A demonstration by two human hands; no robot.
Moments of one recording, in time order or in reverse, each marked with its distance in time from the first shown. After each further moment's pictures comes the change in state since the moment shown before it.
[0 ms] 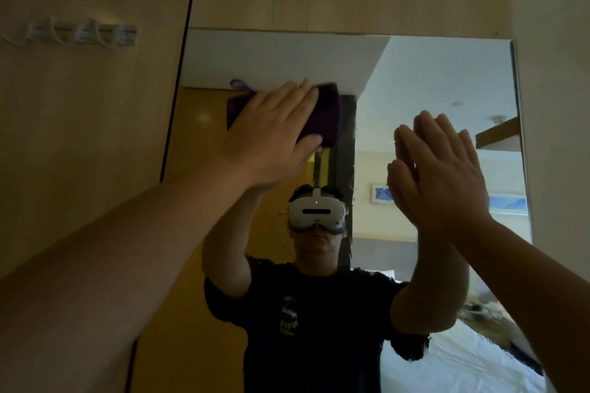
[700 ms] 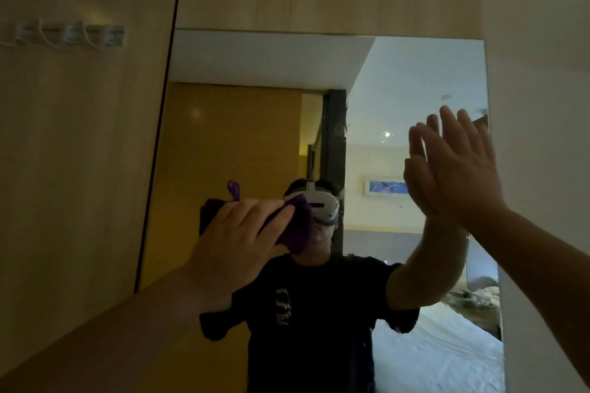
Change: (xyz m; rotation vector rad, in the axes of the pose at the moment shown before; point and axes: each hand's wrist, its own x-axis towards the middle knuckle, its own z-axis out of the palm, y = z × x) left_hand -0.139 0.048 0.034 0.078 0.192 0.173; right_hand -0.010 0.048 -0.026 -0.042 -0.044 0.040
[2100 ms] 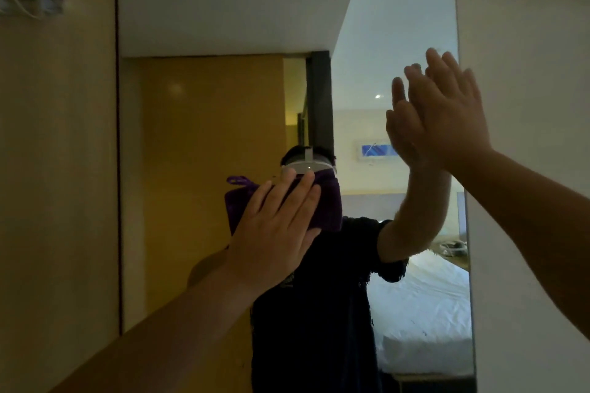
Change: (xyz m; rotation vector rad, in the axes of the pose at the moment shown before) left_hand 0.019 0.087 0.003 -0.062 -0.154 -0.053; right_hand -0.001 0.022 -0.006 0.056 0.027 0.036
